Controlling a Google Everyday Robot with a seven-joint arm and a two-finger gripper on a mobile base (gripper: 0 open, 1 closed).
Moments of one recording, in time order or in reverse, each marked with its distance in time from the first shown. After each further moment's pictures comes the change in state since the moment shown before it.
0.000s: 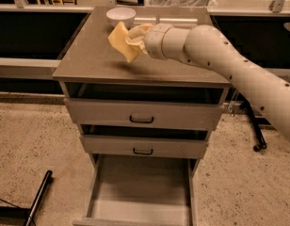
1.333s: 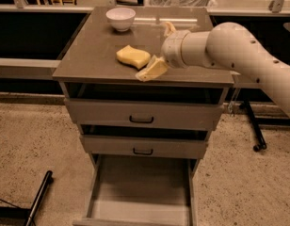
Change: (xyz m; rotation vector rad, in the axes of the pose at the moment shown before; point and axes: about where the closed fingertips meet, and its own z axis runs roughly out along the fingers) arm 0.031 0.013 -0.059 -0.080 0.158 -0.013
